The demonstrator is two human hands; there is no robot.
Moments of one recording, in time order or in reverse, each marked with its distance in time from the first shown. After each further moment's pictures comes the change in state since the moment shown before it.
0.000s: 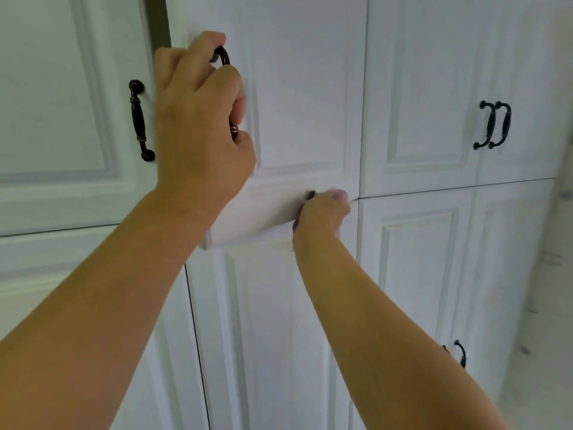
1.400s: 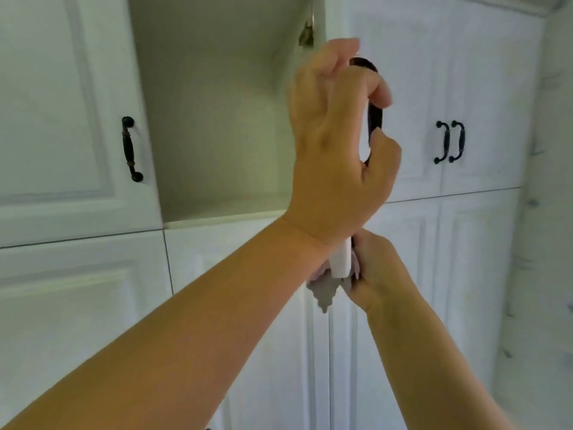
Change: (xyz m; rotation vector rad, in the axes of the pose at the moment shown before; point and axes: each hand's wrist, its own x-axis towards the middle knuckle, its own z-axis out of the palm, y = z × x) left_hand 0.029 0.188 0.021 -0.638 0.182 0.007; right_hand -0.064 -0.083 -0.158 -0.002 -0.492 0.131
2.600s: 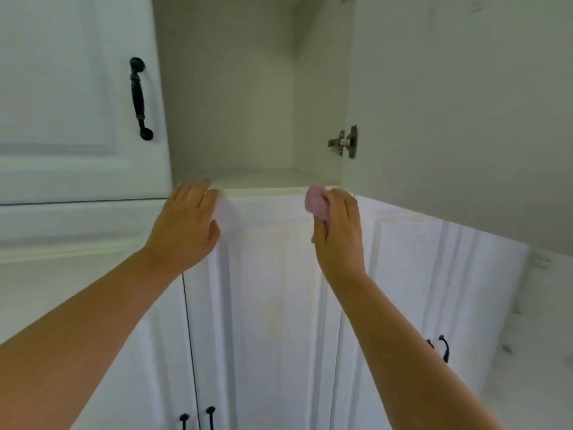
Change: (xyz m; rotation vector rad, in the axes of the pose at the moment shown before) left_hand -0.159 -0.198 -0.173 0.895 -0.853 -0.290; right_hand 0.114 0.096 0.007 -1.113 0.141 -1.065
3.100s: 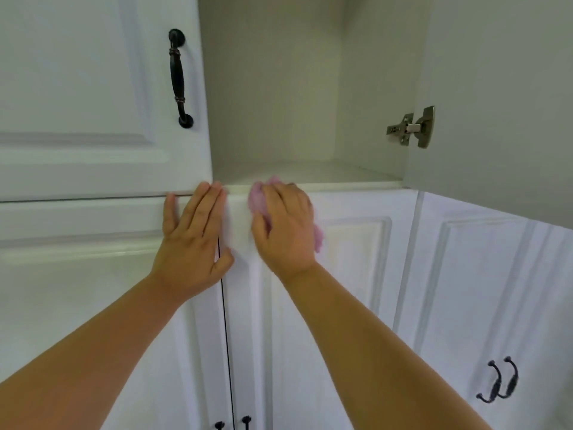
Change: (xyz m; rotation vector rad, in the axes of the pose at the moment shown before) left_hand -0.040 -0.063 0.050 0.205 0.088 0.022; right_hand 0.012 -0.050 0.162 0.022 -0.054 -0.284
